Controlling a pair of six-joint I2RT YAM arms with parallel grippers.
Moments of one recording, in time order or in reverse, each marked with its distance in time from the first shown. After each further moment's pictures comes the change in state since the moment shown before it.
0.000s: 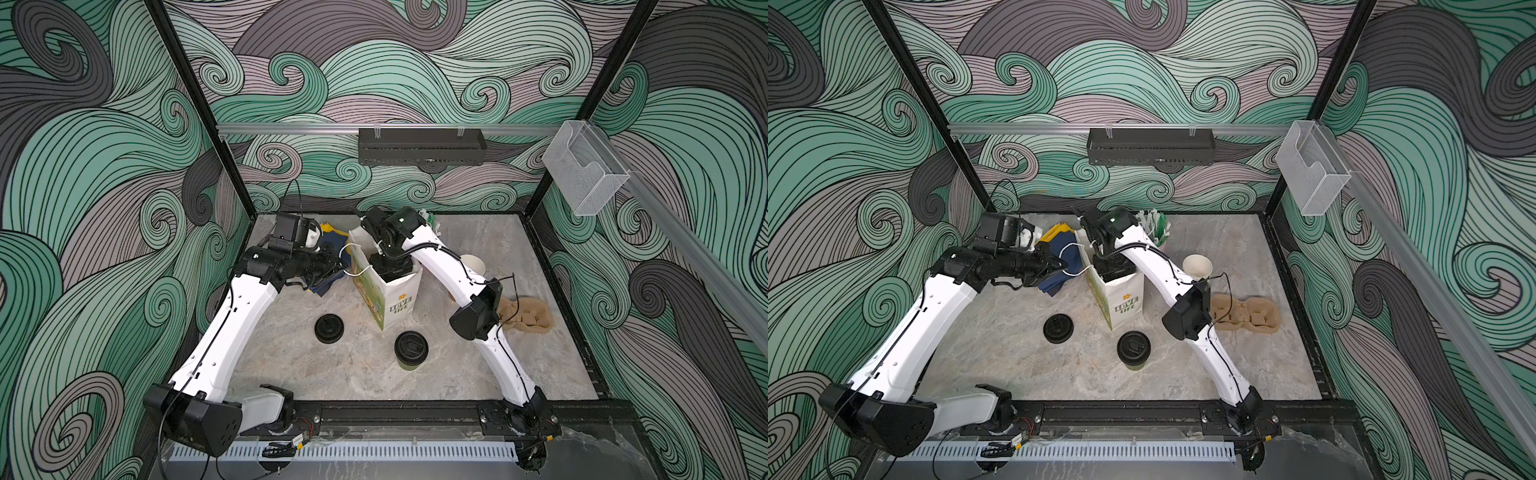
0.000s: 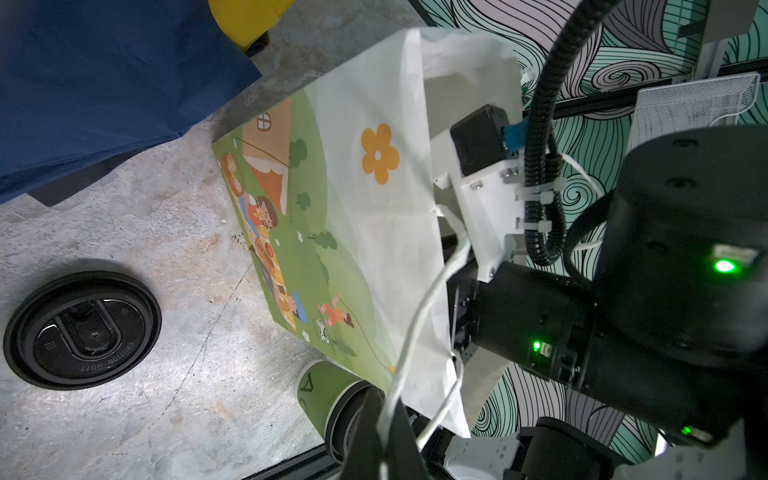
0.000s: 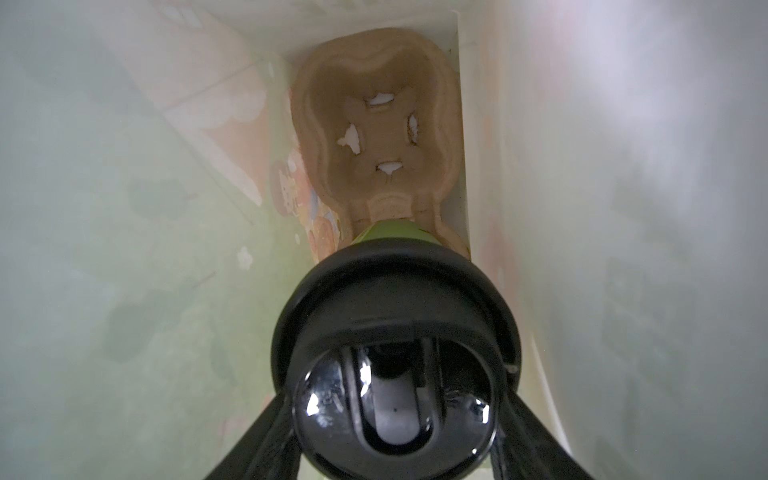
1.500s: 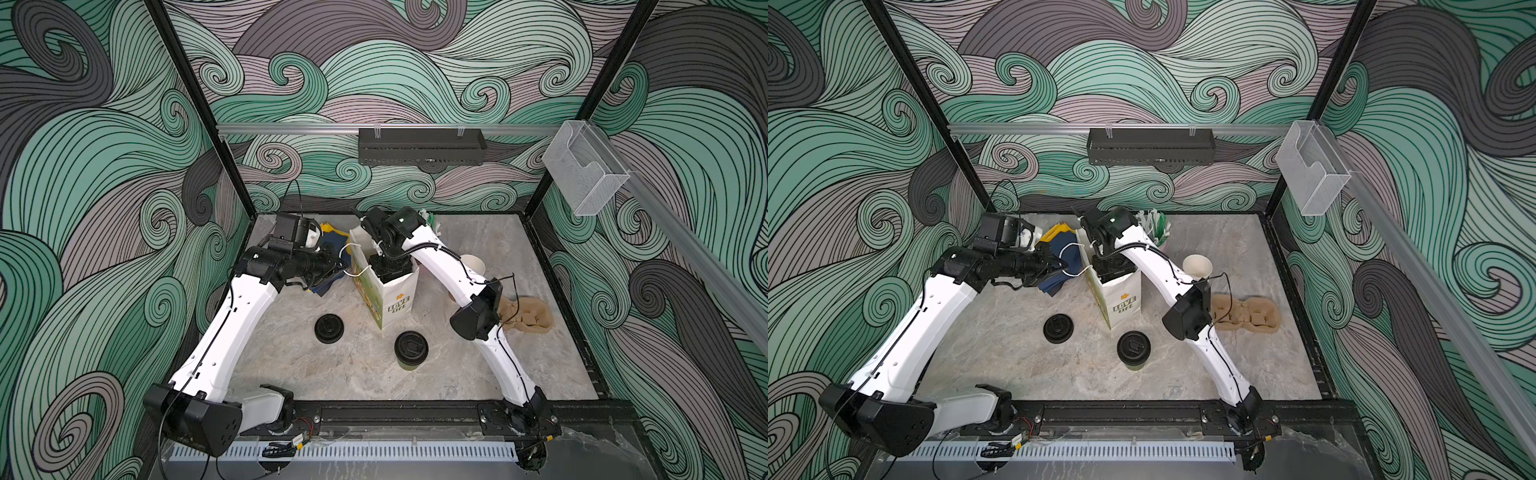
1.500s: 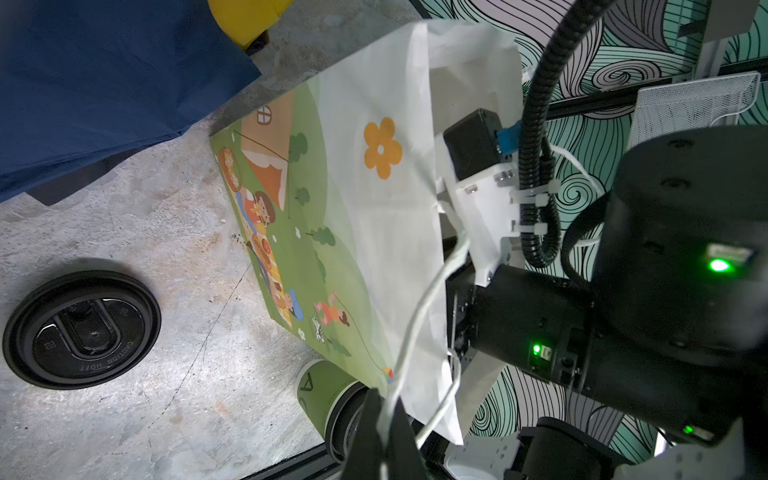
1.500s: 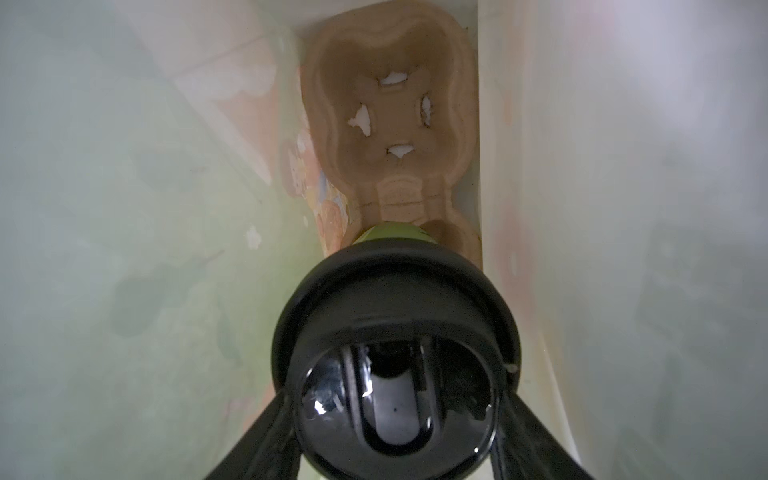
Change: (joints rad) left arm 0.000 0.000 -0.001 0.000 0.002 0.000; right arm 0.000 -0.004 -0.009 0.000 -0.034 -0.010
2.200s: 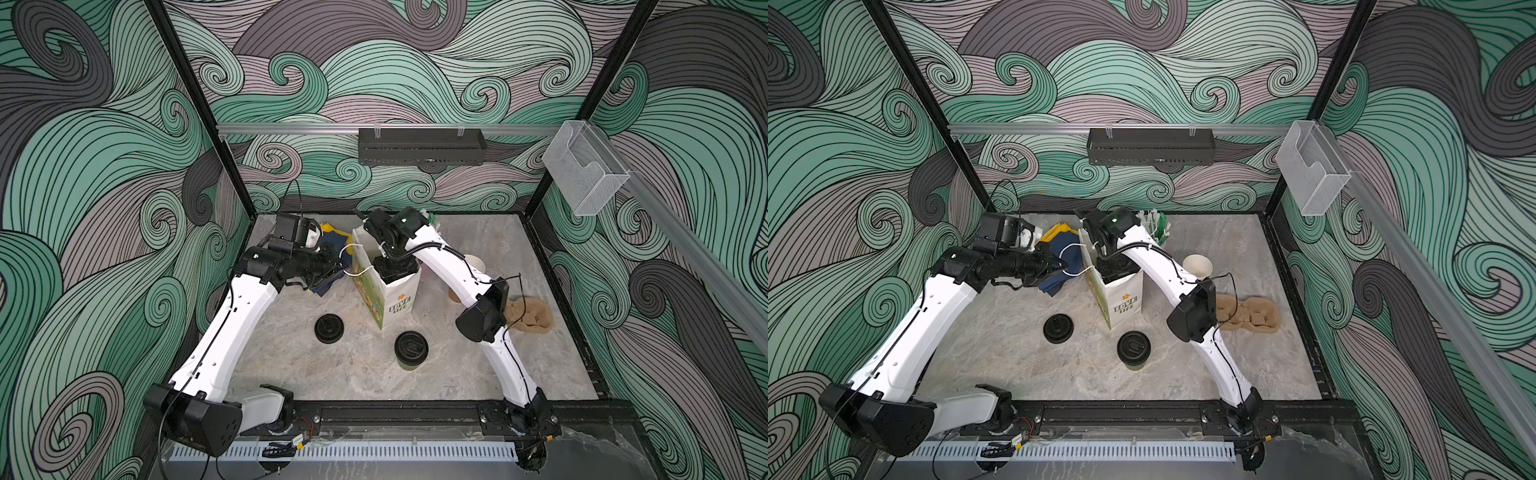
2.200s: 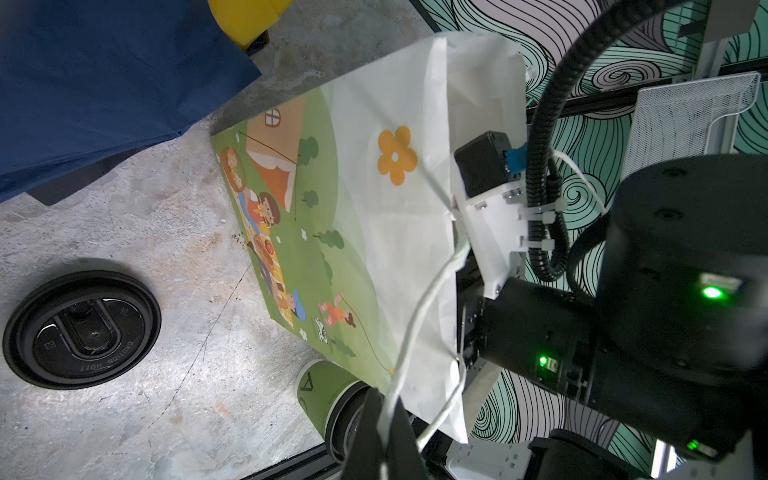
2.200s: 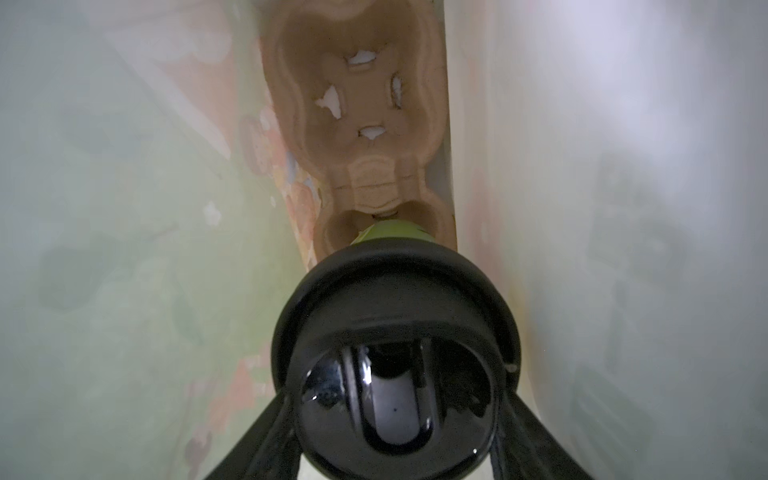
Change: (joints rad) left arm 0.000 0.000 0.000 0.000 0.000 0.000; right arm 0.000 -0.070 -0.113 0.000 0.047 0.014
